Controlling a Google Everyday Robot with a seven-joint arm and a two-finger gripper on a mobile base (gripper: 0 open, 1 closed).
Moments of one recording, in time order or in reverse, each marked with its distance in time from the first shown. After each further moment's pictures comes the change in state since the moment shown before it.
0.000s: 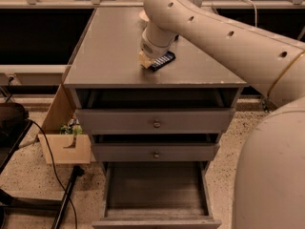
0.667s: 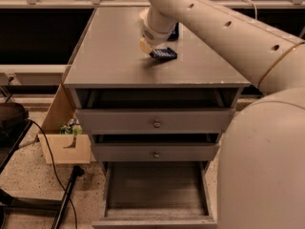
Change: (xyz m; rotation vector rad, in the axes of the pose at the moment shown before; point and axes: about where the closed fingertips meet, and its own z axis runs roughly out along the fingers) arm -0.026 -0.031 -0.010 0.034 -0.037 -0.032
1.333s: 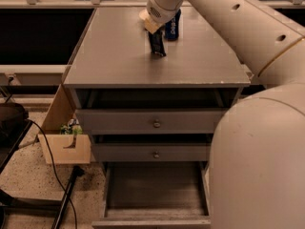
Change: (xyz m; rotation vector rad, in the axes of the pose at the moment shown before) arm -0.031 -0.044 -0.046 0.078 -0.059 -0.025
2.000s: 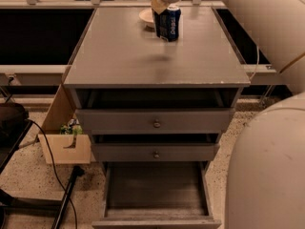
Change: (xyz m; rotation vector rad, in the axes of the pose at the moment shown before) arm -0.016 -0.028 -0.064 0.082 -0.072 -0.020
